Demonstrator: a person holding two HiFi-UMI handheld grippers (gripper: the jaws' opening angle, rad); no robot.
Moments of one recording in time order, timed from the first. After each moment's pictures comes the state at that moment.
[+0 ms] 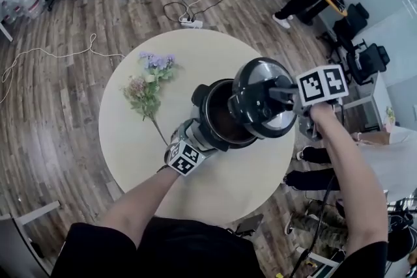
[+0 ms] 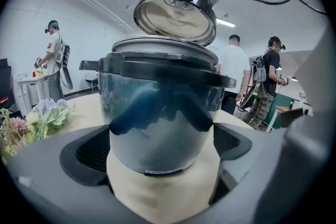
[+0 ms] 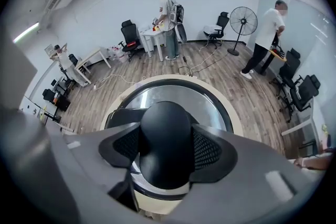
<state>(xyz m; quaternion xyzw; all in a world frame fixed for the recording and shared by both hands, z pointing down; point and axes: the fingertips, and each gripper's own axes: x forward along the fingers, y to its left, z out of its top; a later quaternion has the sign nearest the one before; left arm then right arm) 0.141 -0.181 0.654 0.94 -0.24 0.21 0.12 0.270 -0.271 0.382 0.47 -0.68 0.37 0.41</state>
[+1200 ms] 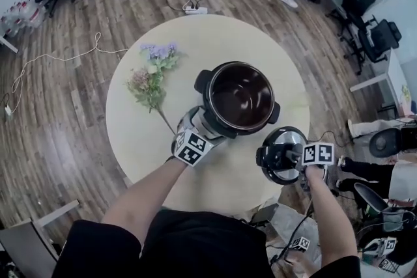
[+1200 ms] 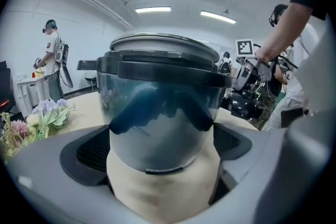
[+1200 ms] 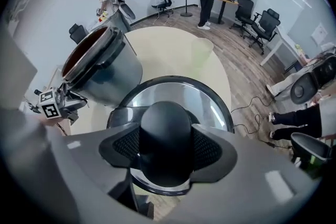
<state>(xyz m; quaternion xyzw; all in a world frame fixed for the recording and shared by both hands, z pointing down) 0.140 -0.182 0.652 0.94 -0.24 0.23 0.12 0.426 -0.023 0.607 0.57 -0.50 0.53 0.36</state>
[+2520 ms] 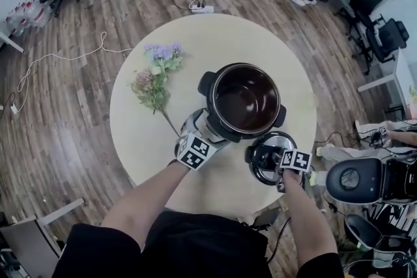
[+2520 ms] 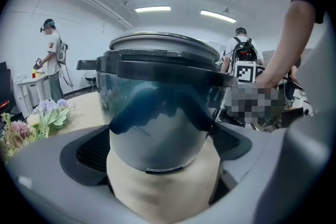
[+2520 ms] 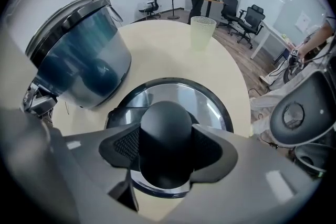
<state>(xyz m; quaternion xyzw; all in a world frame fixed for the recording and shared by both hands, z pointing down) 0.139 -0.182 0.654 0.94 -0.24 0.23 0.12 0.396 -0.028 0.702 0.63 -0.46 0.53 0.33</state>
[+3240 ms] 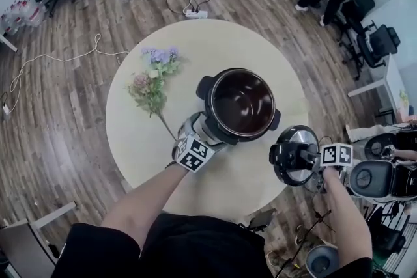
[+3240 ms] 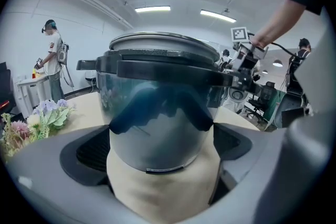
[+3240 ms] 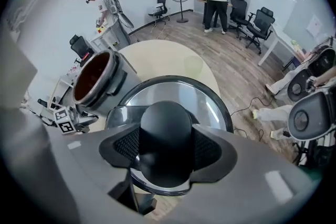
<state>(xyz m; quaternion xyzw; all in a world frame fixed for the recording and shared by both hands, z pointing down) 0.140 -0.181 0.654 0.94 -0.24 0.23 0.12 0.456 -0.041 0.548 0.59 -0.51 0.54 0.33</state>
